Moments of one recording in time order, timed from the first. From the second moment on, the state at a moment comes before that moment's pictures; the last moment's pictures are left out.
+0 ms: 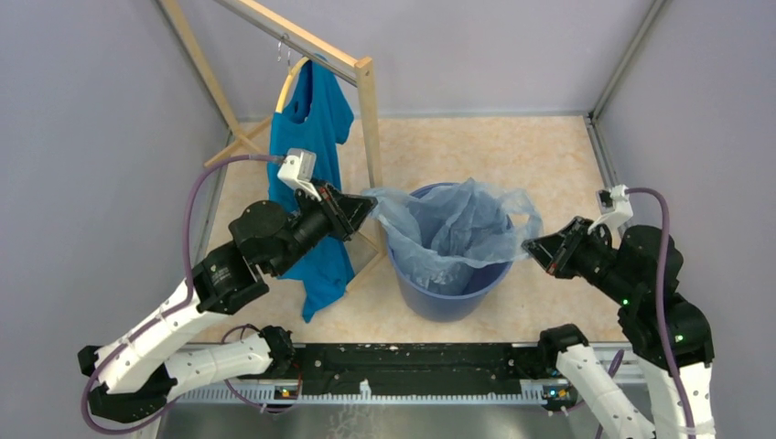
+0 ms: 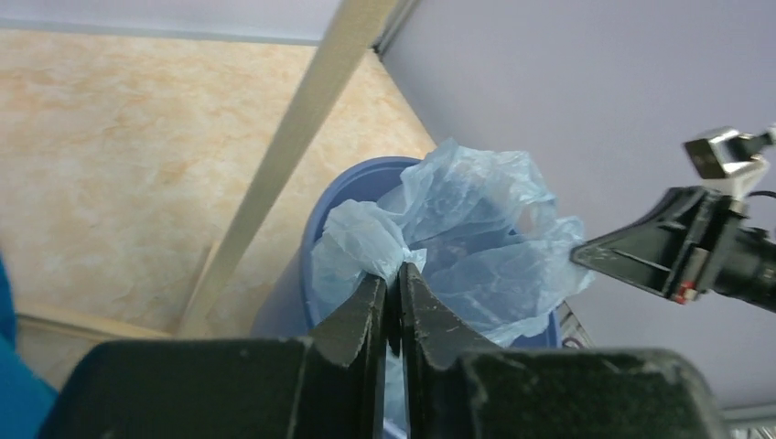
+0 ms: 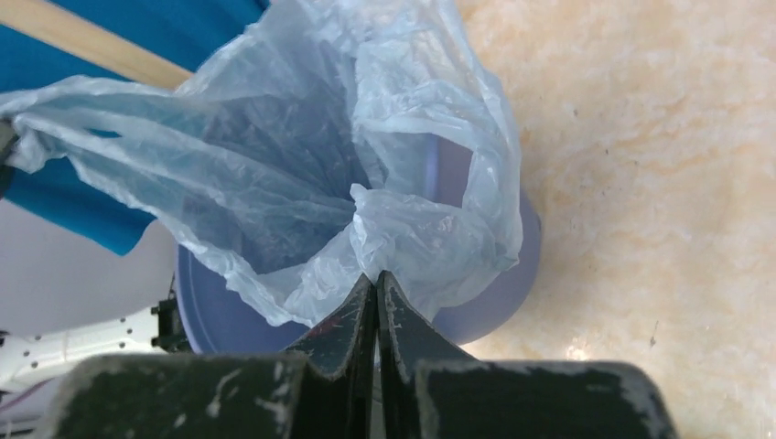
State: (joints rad) left arm -0.98 0.83 1.16 -0.35 -0.25 -0.59; right arm 0.24 0.50 1.10 -0.99 -0.27 0.60
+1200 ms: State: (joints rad) left arm -0.98 0.84 1.05 -0.43 -0.13 -0.63; right arm 0.24 0.52 1.14 -0.93 -0.40 0.39
